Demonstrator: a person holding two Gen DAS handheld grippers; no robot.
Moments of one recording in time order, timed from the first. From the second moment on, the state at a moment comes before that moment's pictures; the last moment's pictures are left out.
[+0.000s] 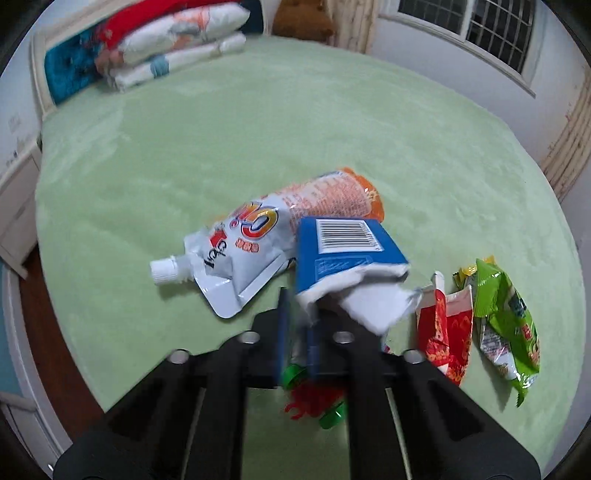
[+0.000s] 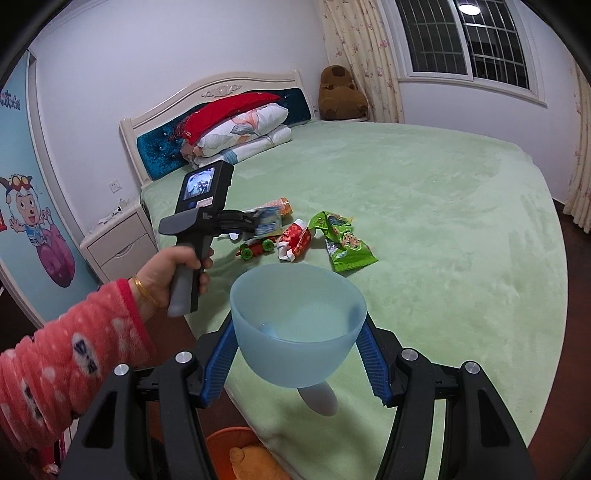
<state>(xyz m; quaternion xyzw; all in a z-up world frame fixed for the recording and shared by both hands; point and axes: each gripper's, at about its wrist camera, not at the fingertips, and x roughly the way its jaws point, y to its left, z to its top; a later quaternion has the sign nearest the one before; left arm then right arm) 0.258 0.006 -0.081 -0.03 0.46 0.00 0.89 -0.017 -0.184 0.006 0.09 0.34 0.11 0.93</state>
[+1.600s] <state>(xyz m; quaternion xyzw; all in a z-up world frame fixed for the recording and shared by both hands) -0.088 0.040 -0.231 -0.01 0.63 -0.10 0.77 -0.120 -0.070 -0.174 0.06 0.53 0.16 0.83</state>
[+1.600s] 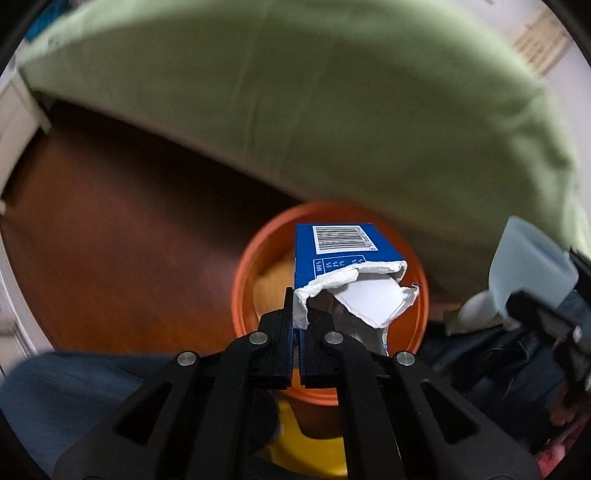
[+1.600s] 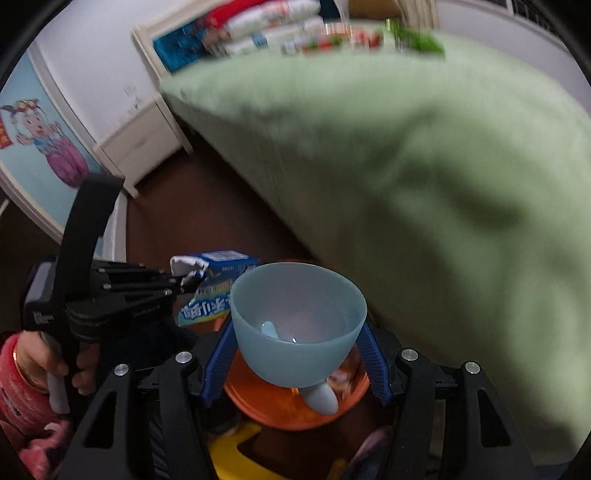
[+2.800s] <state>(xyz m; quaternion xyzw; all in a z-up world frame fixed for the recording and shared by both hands) -0.091 0.032 -0.289 0.02 0.68 -0.05 0.73 -0.112 -0.065 -0.235 0.05 0.59 0.13 0.79</state>
